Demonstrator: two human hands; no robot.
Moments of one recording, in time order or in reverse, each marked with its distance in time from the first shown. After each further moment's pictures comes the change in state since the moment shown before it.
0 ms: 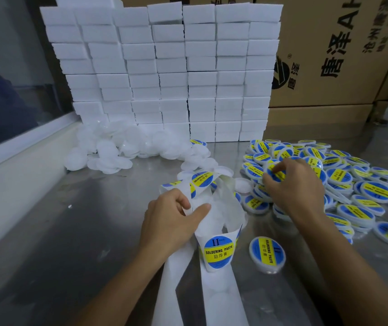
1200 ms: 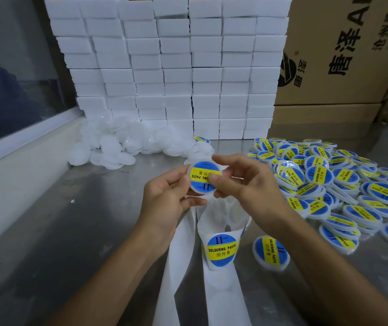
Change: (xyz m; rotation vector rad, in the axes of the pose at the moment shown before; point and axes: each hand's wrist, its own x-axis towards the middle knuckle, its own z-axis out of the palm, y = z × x) left_hand -0.001 0.029 -0.023 -0.984 -0.196 -0.055; right_hand -0.041 -0.076 -0.013 1.186 -0.526 -0.099
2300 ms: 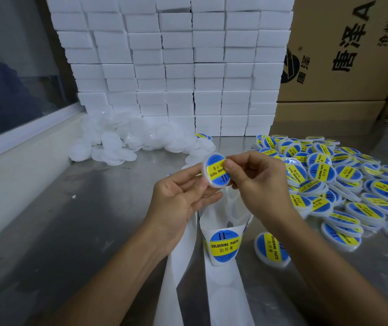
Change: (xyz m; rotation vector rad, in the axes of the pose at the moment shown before) left_hand -0.002 -0.008 0.006 -0.132 -0.099 -0.024; right_hand 0.001 0.004 0.001 -0.147 0.230 -0.123
